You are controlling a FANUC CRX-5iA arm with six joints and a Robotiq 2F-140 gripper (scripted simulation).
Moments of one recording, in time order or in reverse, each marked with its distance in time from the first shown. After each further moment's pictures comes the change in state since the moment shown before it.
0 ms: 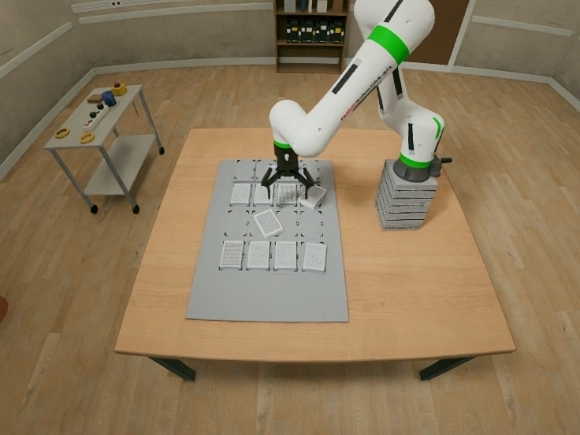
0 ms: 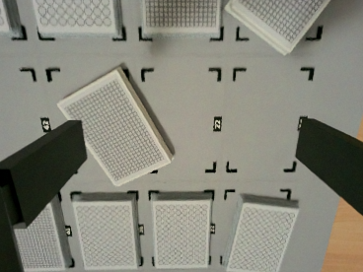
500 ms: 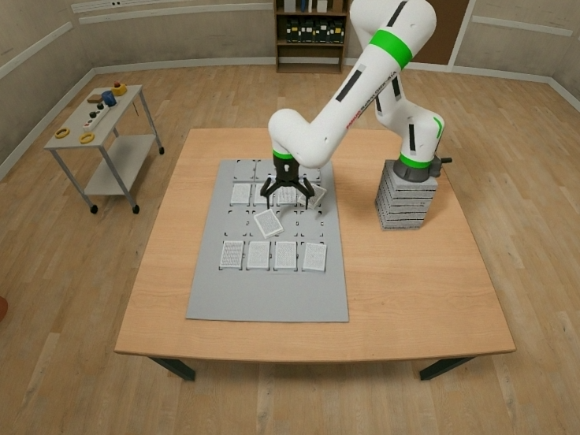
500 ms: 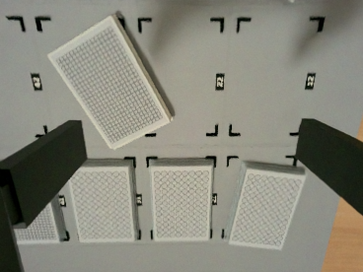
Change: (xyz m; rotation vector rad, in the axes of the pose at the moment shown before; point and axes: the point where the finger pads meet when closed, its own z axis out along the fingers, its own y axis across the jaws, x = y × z) arm -0.052 0.000 0.000 0.000 0.000 0.000
